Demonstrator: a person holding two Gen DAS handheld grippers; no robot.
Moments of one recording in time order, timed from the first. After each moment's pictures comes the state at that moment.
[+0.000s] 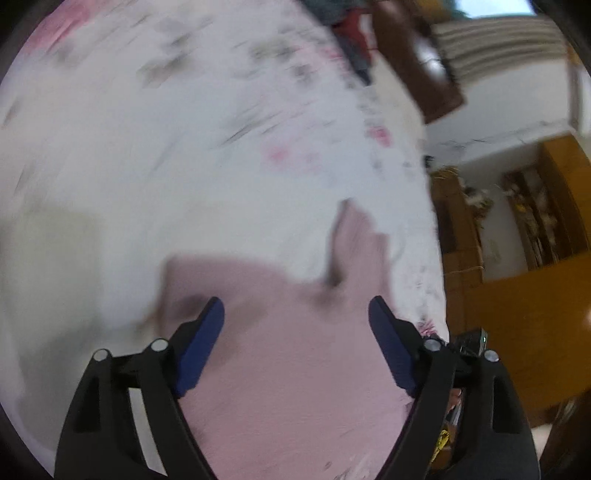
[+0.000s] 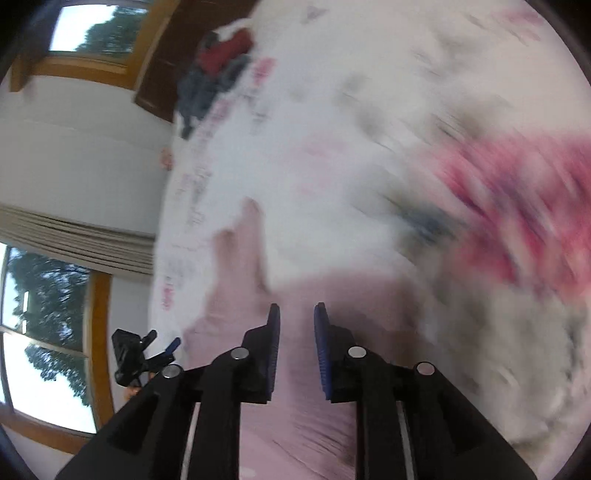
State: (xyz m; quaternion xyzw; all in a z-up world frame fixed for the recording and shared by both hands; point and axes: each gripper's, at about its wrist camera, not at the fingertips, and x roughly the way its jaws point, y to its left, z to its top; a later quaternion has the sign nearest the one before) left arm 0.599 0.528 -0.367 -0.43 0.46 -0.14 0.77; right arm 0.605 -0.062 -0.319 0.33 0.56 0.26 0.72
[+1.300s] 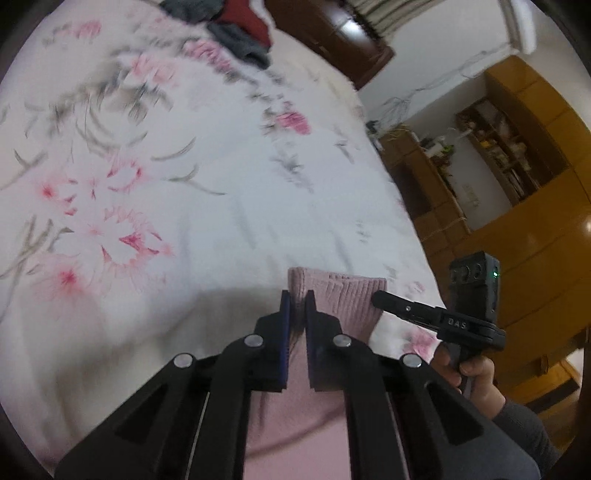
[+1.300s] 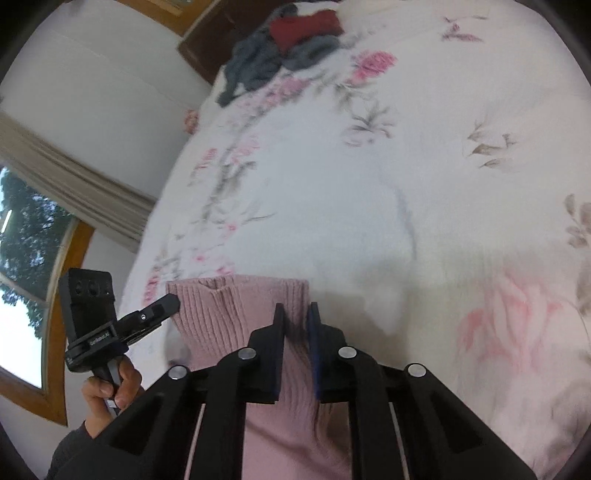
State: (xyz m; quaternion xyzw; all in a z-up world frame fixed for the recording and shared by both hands) left arm 0.702 0.413 -0.324 -0.30 0.43 -0.24 0.81; right arm 0.686 0.086 -0.290 0.19 0.53 0.32 0.76
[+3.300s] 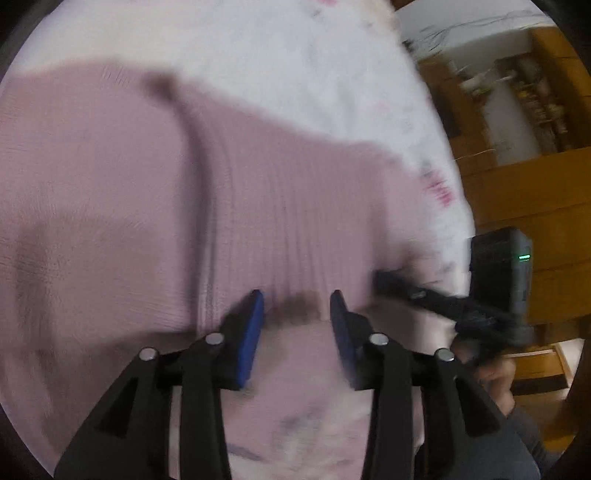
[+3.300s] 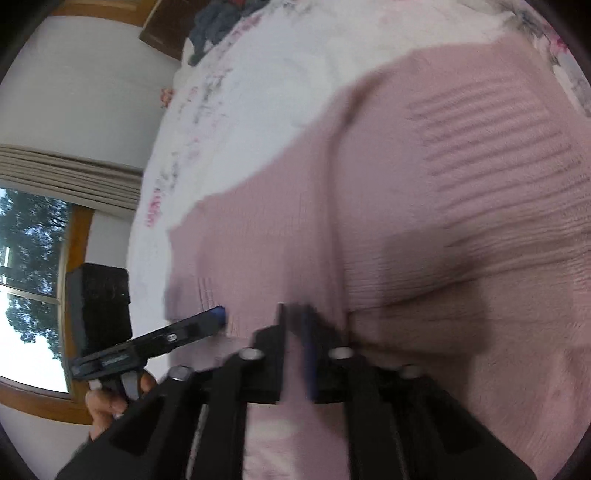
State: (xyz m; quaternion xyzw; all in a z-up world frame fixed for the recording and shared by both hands) left arm 0.531 0.363 -0.418 -0.30 0.60 -0.22 0.71; right arm 0.470 0.061 -0.357 0.24 0.62 0.27 0.70
